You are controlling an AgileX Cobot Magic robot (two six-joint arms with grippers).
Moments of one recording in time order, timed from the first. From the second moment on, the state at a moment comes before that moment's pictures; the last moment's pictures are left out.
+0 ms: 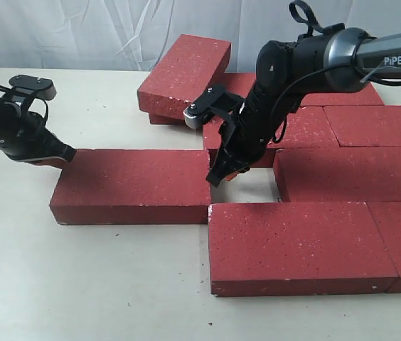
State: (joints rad) left arm -0.01 1.90 -1.05 -0.71 0.57 0.95; right arm 0.49 2.08 -1.41 0.27 0.75 -0.68
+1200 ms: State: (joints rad) left arm -0.02 1.90 -1.05 -0.71 0.56 0.95; right arm 0.76 2.06 -1.39 0.35 0.85 -0.98
